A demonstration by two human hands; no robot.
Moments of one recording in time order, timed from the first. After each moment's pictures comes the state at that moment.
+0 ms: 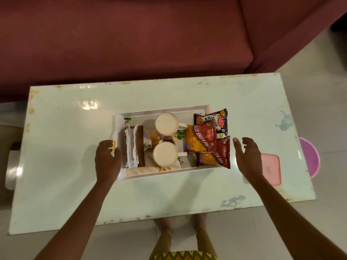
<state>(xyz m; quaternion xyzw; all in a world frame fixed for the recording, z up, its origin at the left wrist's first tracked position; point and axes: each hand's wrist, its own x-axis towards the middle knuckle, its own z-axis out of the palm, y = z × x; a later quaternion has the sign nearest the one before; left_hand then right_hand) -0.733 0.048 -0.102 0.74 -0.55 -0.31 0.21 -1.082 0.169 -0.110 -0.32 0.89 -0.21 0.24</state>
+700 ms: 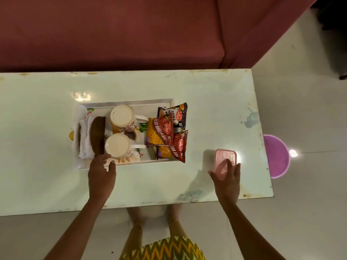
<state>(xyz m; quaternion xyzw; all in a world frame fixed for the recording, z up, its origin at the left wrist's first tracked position) -0.848 0.152 -0.092 0.76 -0.54 -0.31 0.17 -1.148 0.284 -0.144 -0.28 0.91 -0.14 0.26</state>
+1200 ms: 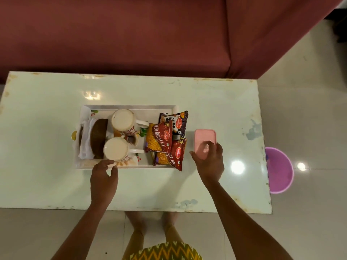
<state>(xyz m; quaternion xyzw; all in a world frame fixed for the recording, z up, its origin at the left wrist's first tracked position) -0.872 0.162 -0.082 0.79 -0.51 -0.30 0.17 -1.141 0.188 -0.136 -0.38 0.88 -0.19 0.21</state>
